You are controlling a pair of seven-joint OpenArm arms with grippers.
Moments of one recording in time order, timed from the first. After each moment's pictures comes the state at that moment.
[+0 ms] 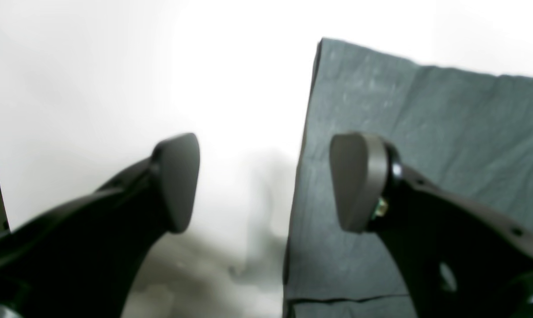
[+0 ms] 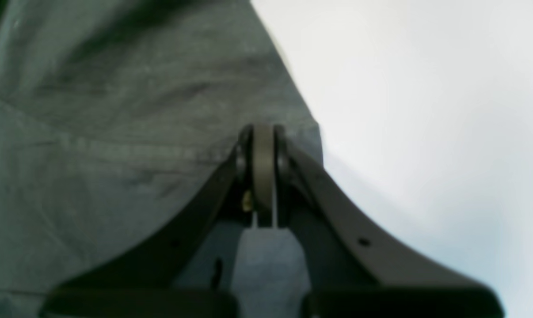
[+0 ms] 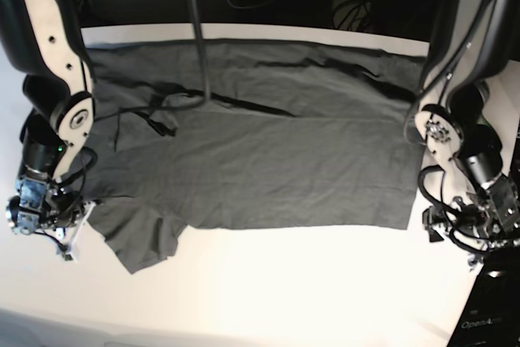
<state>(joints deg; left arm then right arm) -45.8 -11.9 -46.4 42.3 23.0 -39.3 61.5 41.8 14.5 39.5 33.2 -41.6 41.1 -35.3</state>
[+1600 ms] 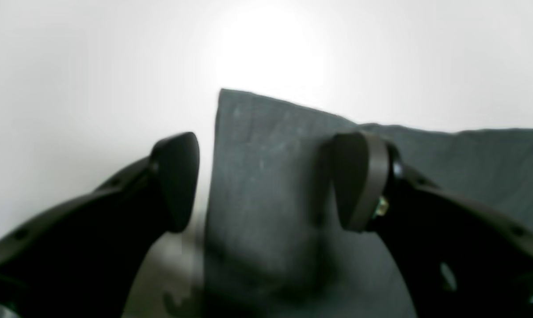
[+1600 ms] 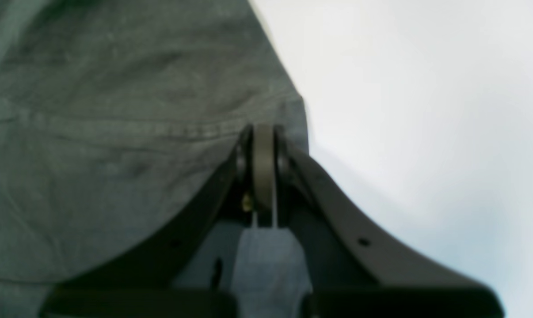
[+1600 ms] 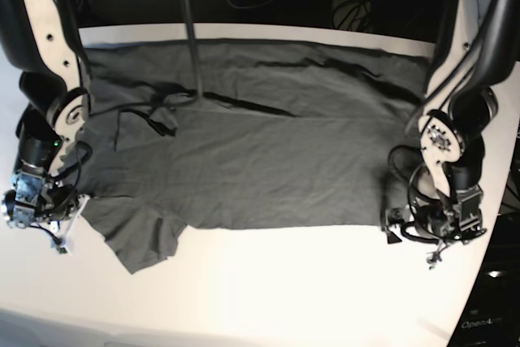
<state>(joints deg) -48.6 -12.7 -37.1 16.9 22.3 -26.2 36.8 40.7 15.8 39.5 33.2 -41.6 41.1 -35.3</state>
